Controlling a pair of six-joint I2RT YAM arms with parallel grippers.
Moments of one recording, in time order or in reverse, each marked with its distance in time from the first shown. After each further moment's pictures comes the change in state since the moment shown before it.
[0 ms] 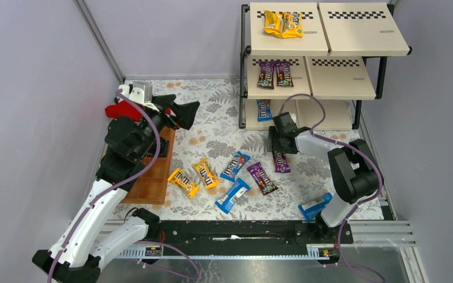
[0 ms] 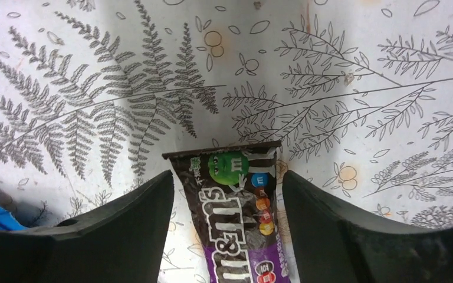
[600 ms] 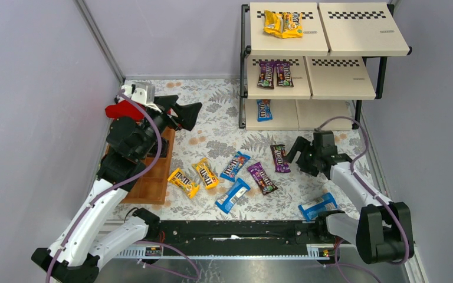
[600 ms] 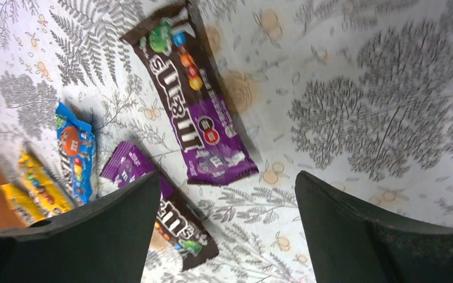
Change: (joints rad) left arm -0.025 0.005 0.001 -0.001 -0.015 0.005; right arm -0.257 -0.532 -0.321 -0.094 -0.341 0.132
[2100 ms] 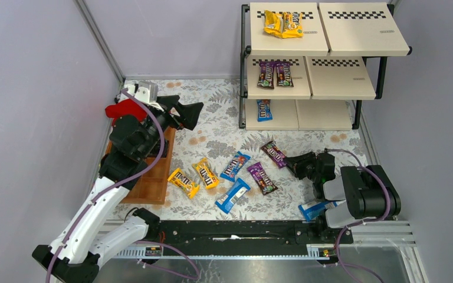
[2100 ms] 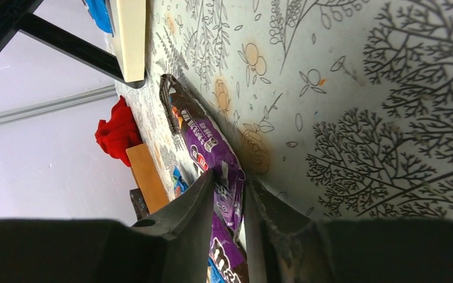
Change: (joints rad) left arm -0.011 0.019 0.000 0.000 -0.012 0.003; right arm -0.117 0.340 -0.496 1.229 -0.198 0.668
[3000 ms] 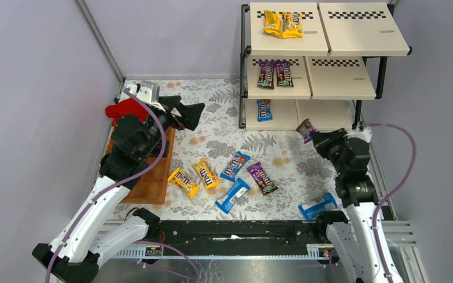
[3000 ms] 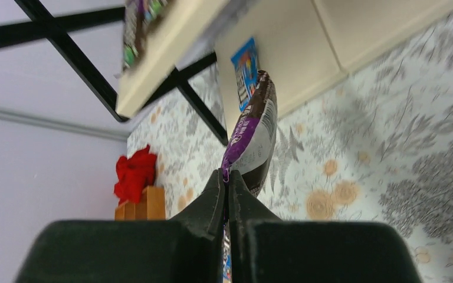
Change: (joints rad) left arm -0.010 0.009 0.000 0.000 0.000 0.000; right arm 0.000 -0.892 0.456 -1.089 0.238 -0.350
